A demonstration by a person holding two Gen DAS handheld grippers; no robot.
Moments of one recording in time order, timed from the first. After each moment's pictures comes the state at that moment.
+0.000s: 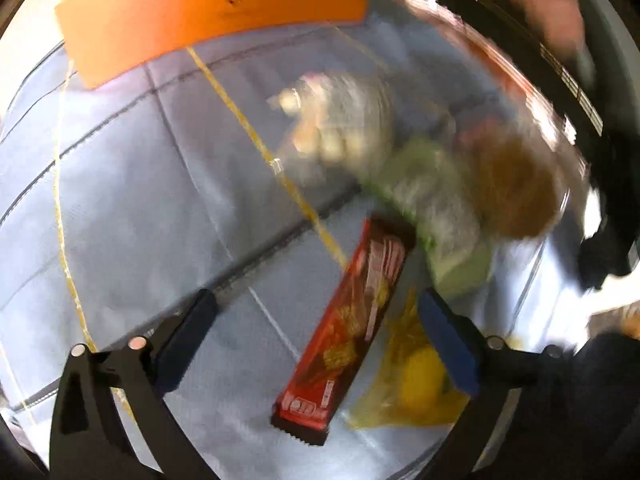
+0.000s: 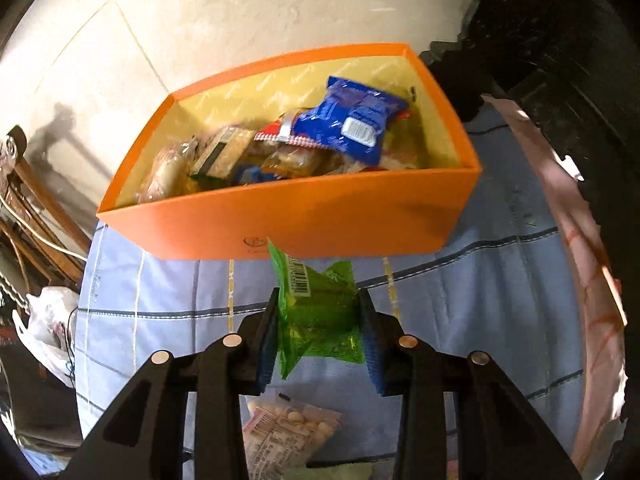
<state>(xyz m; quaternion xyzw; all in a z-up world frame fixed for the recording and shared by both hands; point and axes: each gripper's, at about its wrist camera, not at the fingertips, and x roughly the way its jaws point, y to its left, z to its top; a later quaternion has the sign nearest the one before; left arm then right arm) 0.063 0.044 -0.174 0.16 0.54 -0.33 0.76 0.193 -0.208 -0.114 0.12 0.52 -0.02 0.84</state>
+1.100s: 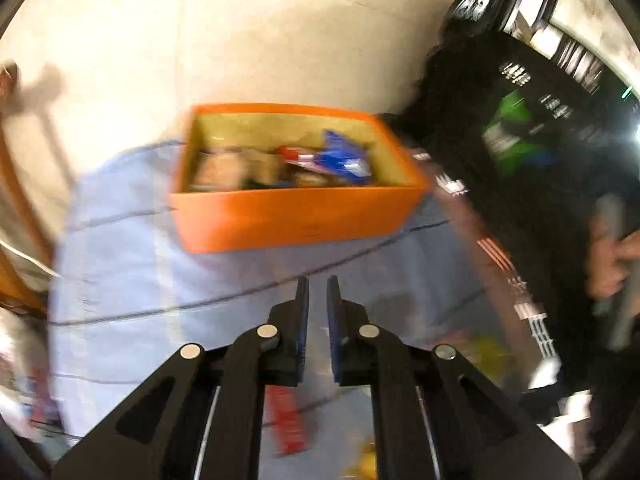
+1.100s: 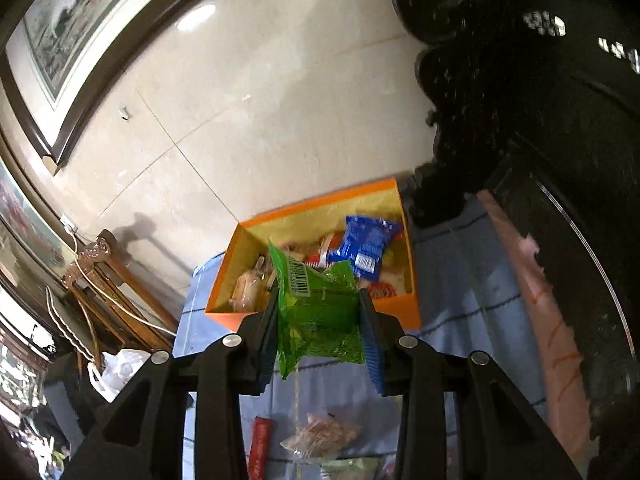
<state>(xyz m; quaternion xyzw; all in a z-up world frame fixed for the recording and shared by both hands) 0.134 0.103 0.013 0.03 0.44 -0.23 0.87 0.152 -0.284 0.024 0.21 0.39 0.04 0.90</state>
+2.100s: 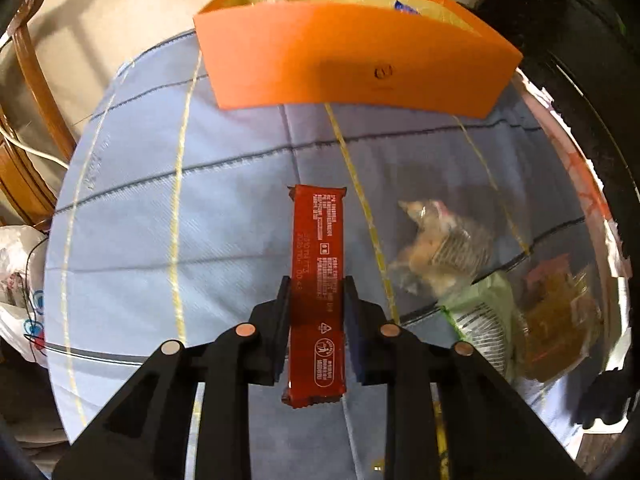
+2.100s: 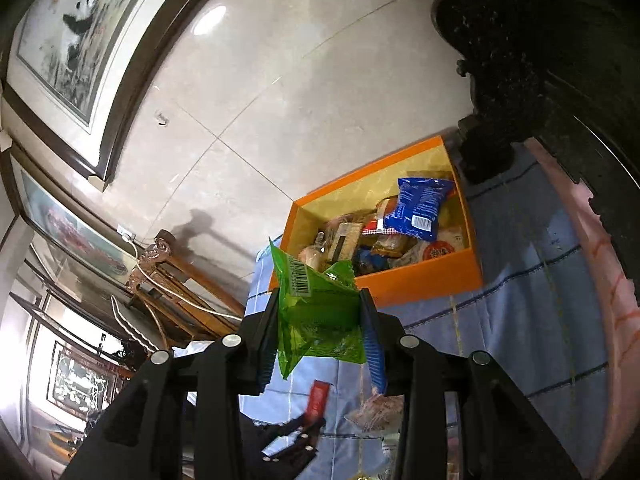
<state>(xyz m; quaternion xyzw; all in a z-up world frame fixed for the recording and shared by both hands) 0.098 0.081 -0.085 0.06 0.54 -0.13 0.83 0.141 -0.289 0.007 0.31 0.40 0.13 0.85</state>
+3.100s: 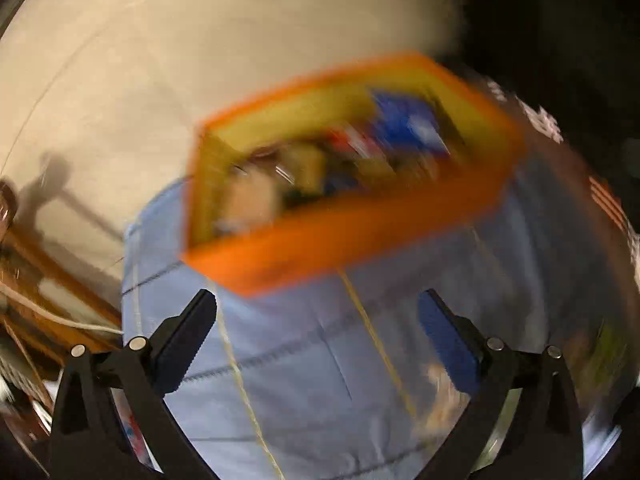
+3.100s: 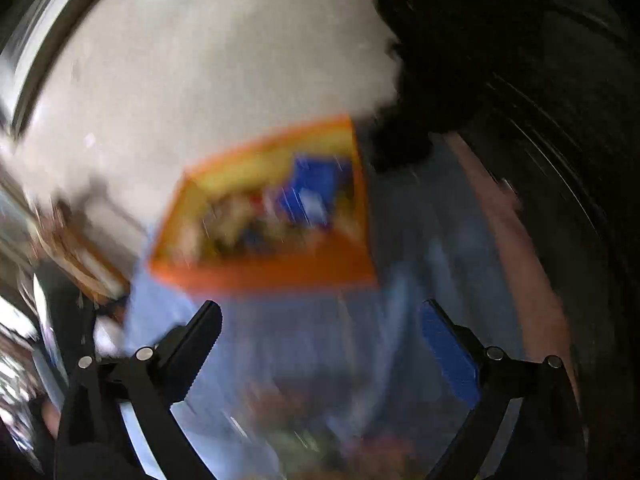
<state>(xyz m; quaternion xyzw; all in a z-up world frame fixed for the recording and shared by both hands) 0.186 0.017 -0.030 0.24 0.44 -0.16 0.85 0.133 -0.292 -0.052 0.17 0.48 -0.01 0.86</state>
